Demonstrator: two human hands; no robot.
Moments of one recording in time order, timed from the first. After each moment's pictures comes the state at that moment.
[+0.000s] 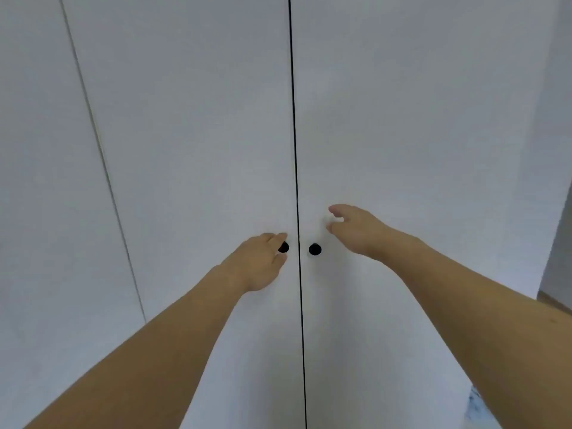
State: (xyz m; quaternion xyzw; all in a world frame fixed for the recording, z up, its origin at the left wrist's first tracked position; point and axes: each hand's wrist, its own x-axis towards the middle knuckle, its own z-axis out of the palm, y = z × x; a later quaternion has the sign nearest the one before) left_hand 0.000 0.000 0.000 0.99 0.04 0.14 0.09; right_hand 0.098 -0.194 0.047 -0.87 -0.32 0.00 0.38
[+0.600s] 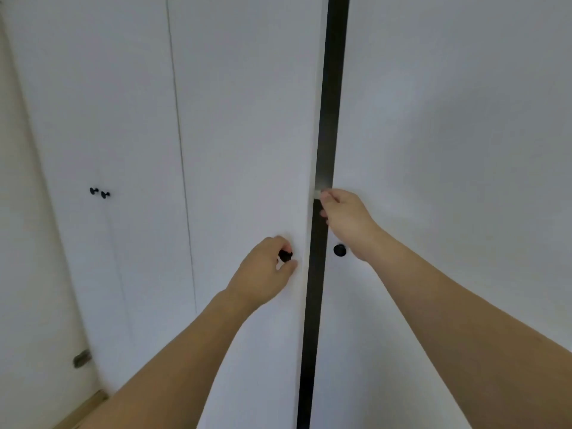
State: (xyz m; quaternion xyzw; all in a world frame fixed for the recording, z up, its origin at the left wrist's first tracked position) left_hand -0.032 -0.049 -0.039 0.90 0.20 0.33 0.21; right_hand 0.086 -0.160 0.060 -0.72 -0.42 0.05 0.55
